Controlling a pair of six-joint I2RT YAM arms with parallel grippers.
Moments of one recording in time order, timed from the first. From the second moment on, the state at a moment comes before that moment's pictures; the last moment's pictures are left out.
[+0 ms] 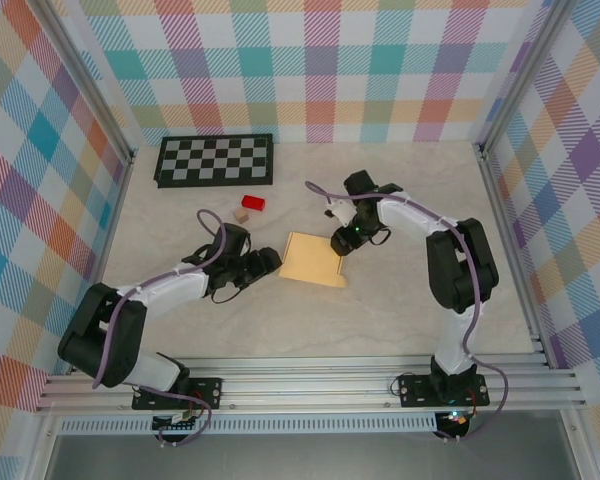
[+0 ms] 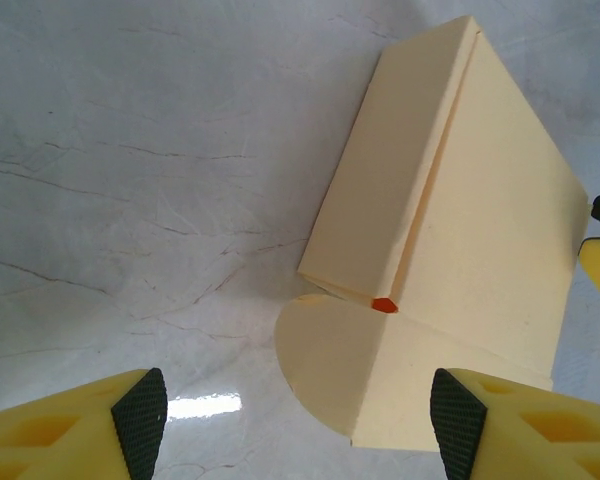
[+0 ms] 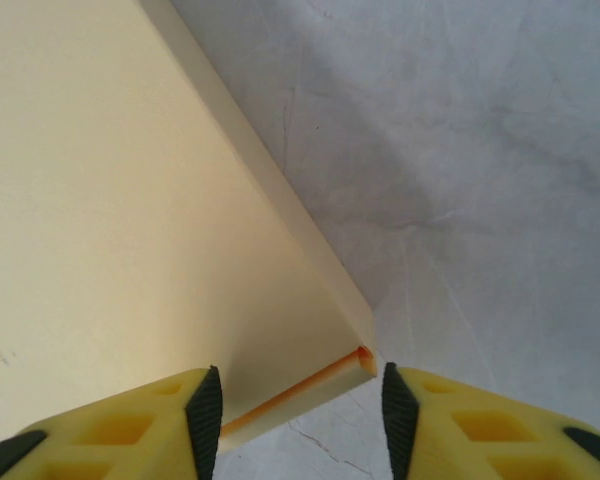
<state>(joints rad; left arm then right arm) -0.47 1.44 0.70 -0.15 0.25 -0.89 0.44 1.95 1.44 -0.81 -0.25 -0.28</state>
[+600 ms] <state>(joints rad) -0.50 1.64 0.76 -0.01 0.29 -0.89 0.31 2.04 1.49 -0.83 -0.52 -0.22</state>
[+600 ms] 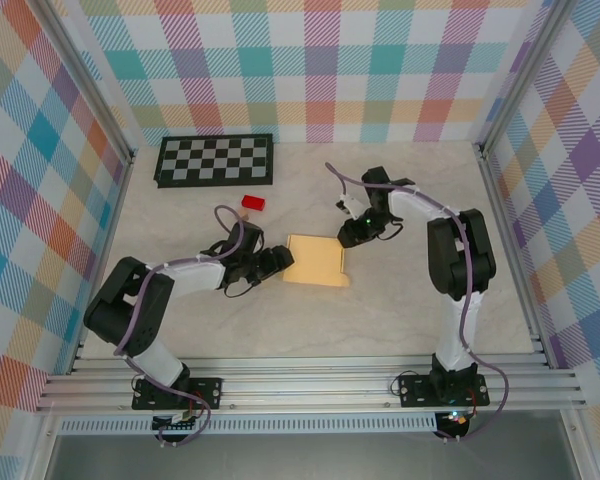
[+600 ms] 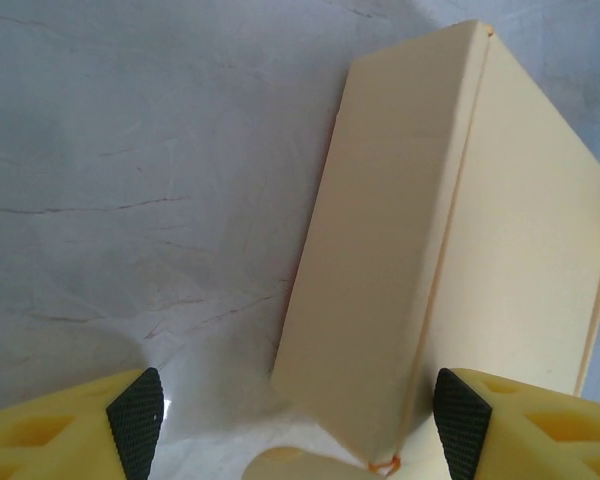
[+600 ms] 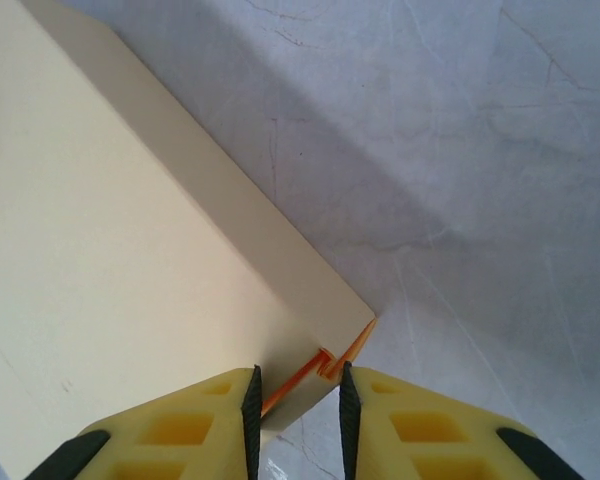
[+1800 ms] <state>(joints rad) -0.61 1.66 0.93 -0.06 0.32 -0.81 0.16 2.14 1.47 -0.76 -0.85 0.19</state>
